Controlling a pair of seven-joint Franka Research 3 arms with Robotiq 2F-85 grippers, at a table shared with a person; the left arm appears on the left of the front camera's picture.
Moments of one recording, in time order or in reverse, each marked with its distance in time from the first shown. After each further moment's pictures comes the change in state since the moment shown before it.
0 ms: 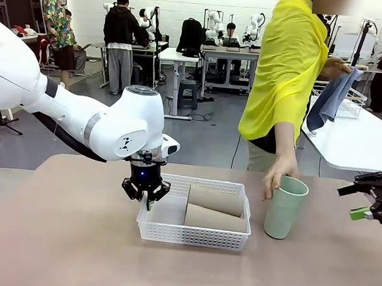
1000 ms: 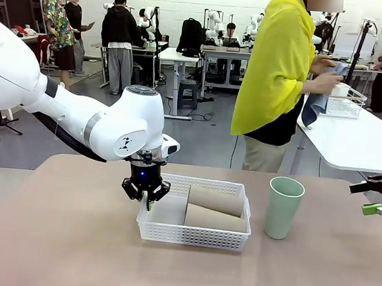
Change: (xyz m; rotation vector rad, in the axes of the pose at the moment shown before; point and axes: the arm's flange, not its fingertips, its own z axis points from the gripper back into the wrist) left arm 0.000 0.000 0.000 0.000 0.000 0.000; right arm -0.017 -0.016 0.019 -0.008 -0.062 -0.026
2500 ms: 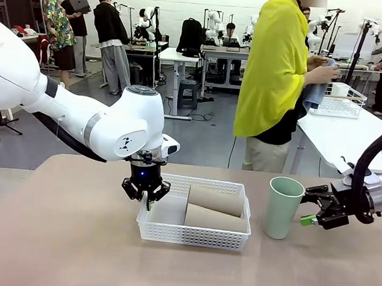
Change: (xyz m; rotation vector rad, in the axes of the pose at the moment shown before) left arm 0.000 0.000 0.000 0.000 0.000 0.000; right arm -0.030 -0.048 -0.141 0.123 -0.010 0.035
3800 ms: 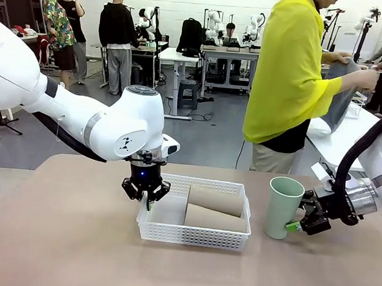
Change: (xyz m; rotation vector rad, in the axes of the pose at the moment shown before) left arm 0.000 0.000 0.000 0.000 0.000 0.000; right arm -0.007 -0.010 -0.045 -0.009 0.084 0.009
